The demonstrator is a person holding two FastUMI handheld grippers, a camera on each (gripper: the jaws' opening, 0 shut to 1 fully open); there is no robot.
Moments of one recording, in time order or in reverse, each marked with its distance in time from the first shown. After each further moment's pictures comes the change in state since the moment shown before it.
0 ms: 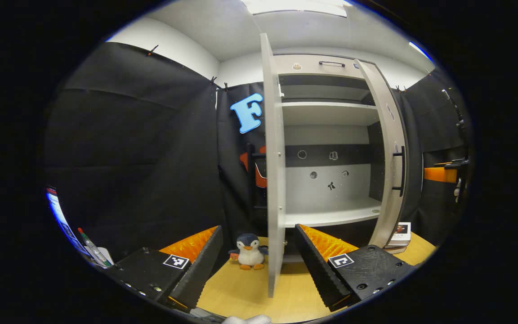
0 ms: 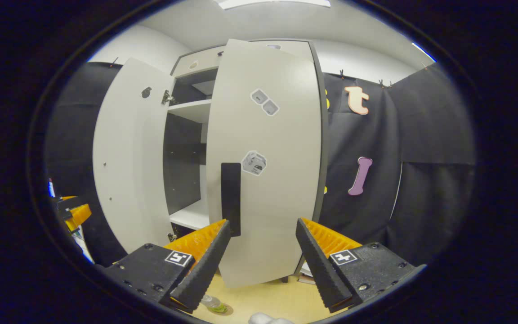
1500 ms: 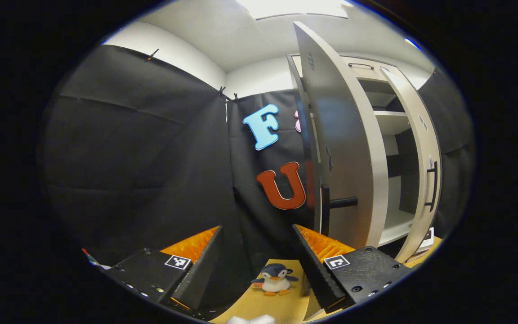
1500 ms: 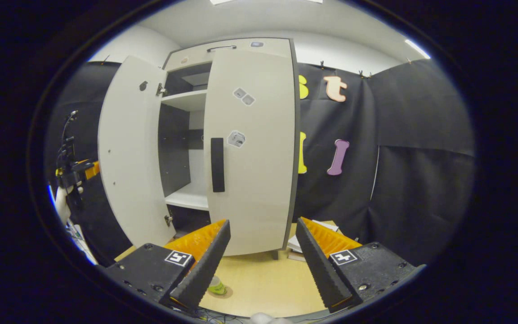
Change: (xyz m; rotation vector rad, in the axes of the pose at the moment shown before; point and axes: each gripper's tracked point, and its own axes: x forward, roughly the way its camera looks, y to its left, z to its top) left arm 0.102 0.061 0.048 0.039 -0.100 0.047; right arm -0.075 -0.015 -0.040 0.045 0.098 -0.103
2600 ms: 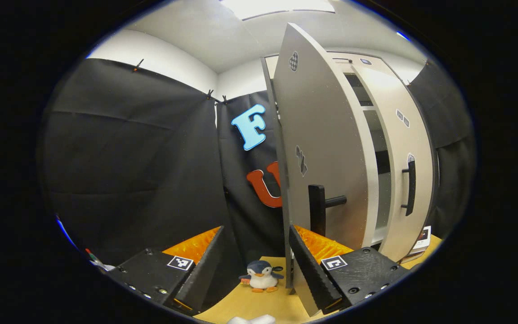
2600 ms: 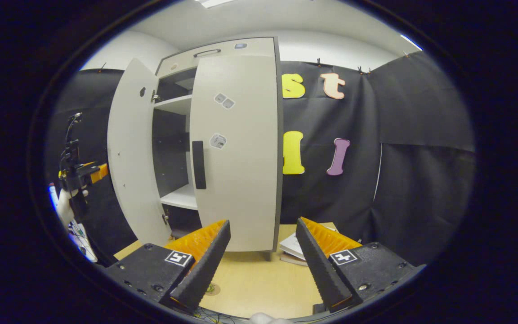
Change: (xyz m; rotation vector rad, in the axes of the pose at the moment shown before) left arm -0.023 -0.085 0.008 0.032 0.020 -0.008; right arm 0.003 -0.066 0.006 0.014 -0.004 0.058
